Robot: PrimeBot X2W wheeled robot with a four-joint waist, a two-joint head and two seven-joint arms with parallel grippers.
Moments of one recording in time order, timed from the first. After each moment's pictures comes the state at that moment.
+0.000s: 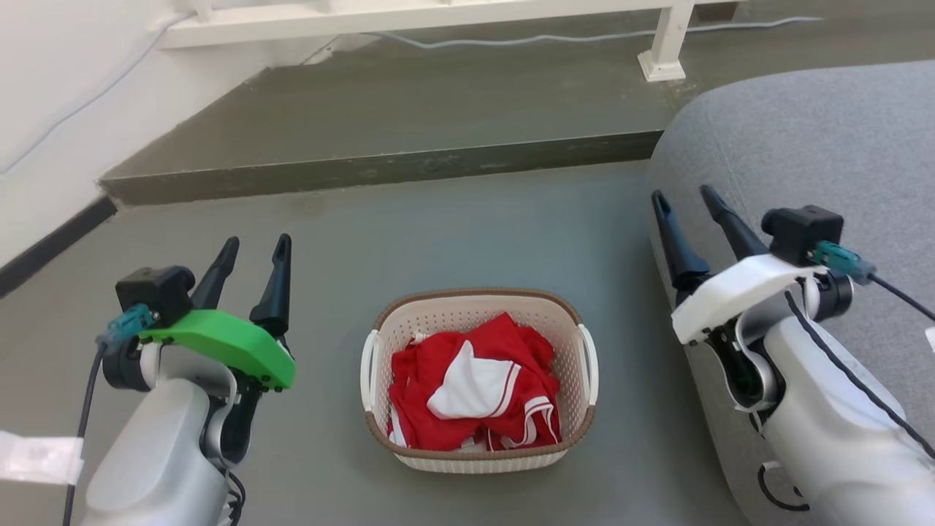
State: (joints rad) left arm -0.45 0.20 -0.45 0.53 -0.72 -0.07 -0.25; right arm -0.45 -0.23 0.51 0.50 0.61 -0.02 -0.25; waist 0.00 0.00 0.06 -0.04
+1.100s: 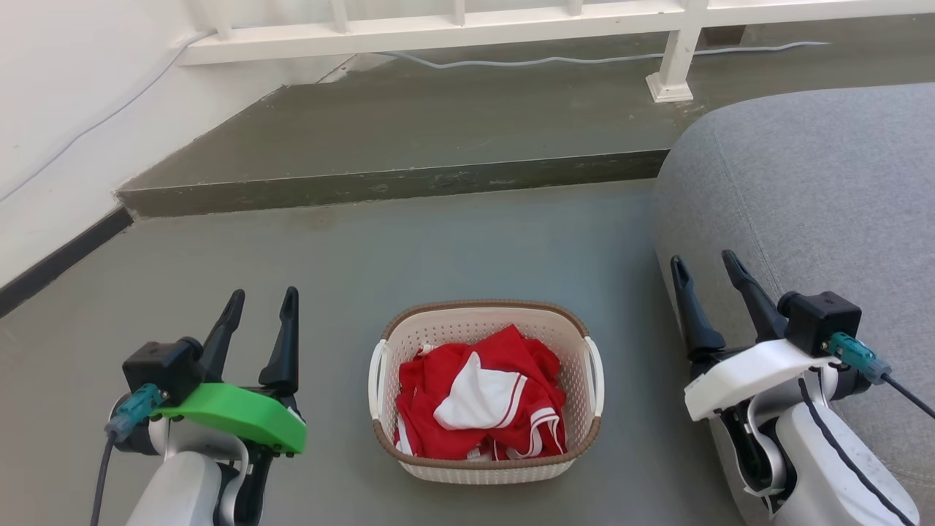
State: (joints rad) left arm -0.20 0.14 -0.30 0.31 -0.55 -0.07 -0.25; right arm -0.16 -0.20 0.36 0.25 0.44 -0.06 -0.25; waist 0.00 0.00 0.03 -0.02
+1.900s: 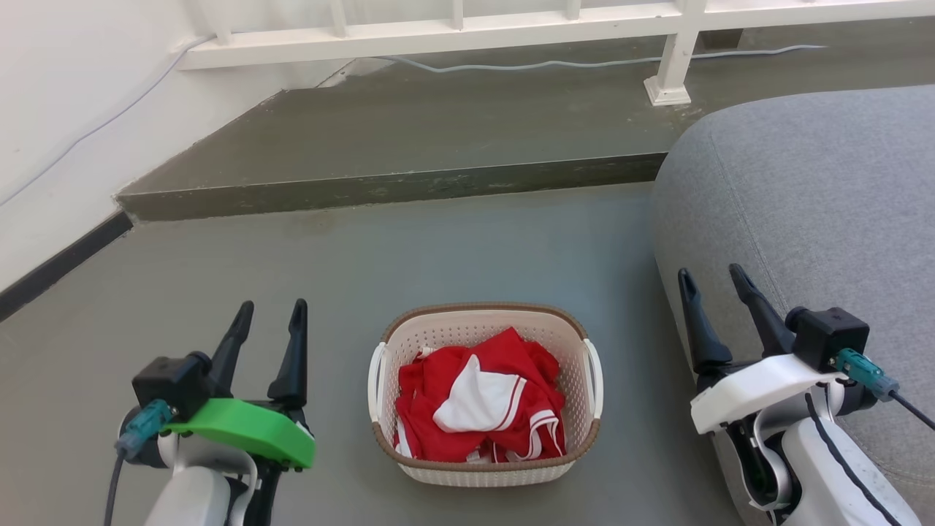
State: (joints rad) left arm -0.16 0.10 -0.25 0.28 -0.49 -0.10 -0.25; right arm -0.11 -0.18 0.31 0.23 0.40 -0.04 -0.25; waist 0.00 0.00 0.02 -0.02
